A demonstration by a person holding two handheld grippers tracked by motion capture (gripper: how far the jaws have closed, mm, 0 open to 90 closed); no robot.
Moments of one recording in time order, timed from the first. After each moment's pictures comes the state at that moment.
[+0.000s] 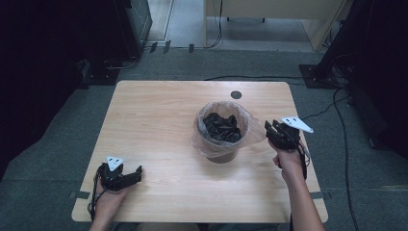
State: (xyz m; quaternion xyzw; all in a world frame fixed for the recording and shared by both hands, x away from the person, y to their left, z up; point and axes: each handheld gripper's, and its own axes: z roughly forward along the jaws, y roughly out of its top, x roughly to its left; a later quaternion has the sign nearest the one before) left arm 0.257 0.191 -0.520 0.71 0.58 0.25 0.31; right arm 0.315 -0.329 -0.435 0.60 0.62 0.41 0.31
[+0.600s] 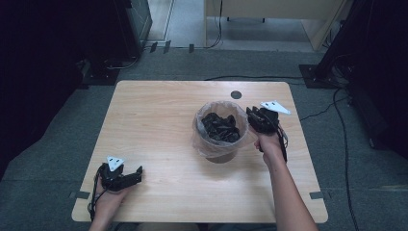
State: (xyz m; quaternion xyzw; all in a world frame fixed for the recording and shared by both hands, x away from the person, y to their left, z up) left arm 0.257 0.191 -0.520 0.72 0.57 0.25 0.31; right arm 0.365 -0.284 -0.429 0.57 0.62 0.45 0.28
